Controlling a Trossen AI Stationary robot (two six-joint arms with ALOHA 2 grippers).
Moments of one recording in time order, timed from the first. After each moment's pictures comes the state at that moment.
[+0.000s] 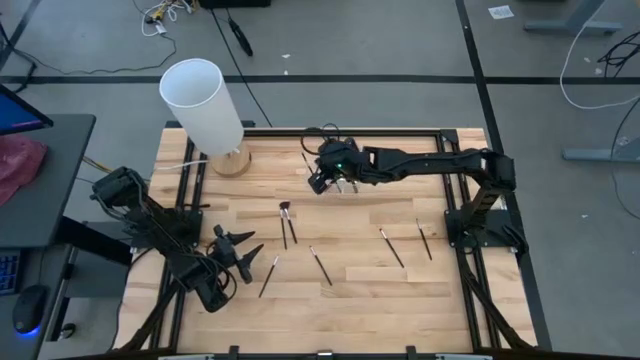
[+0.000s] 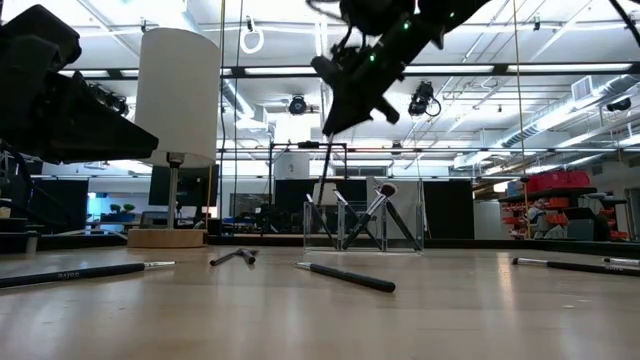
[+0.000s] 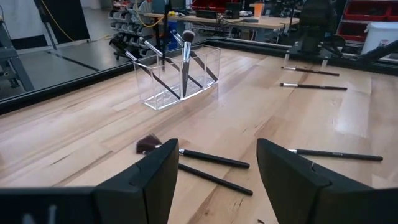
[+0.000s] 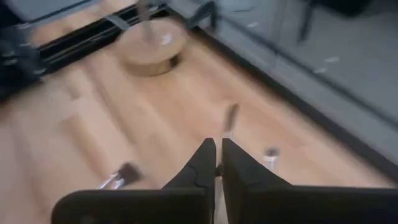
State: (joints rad) left arm -0.91 1.51 0.52 -0.32 -1.40 -1.37; right arm -0.17 1.76 1.39 -0.34 0.34 0.36
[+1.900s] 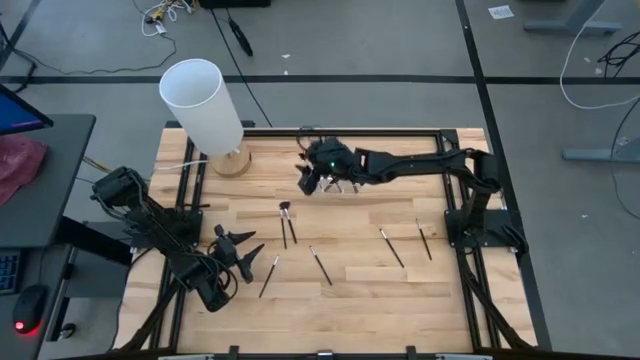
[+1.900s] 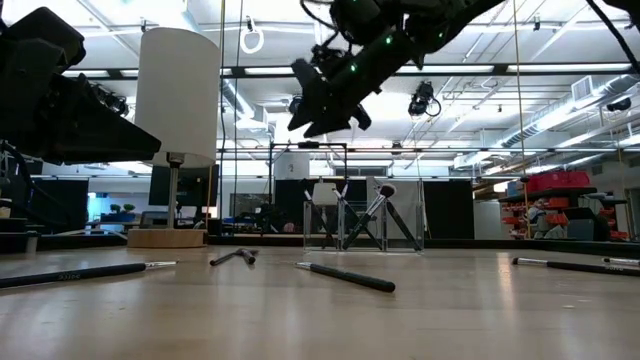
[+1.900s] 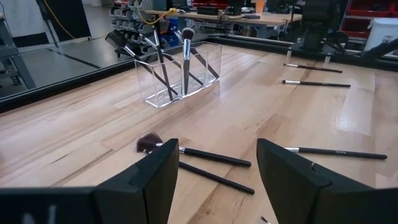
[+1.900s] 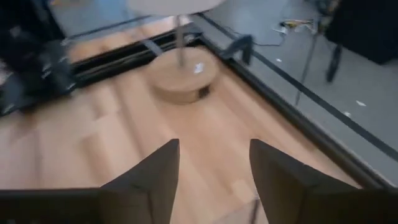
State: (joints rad) left arm -0.90 1.51 0.52 -0.30 -1.38 -1.35; right arm -0.16 1.84 1.39 -0.07 0.27 0.19
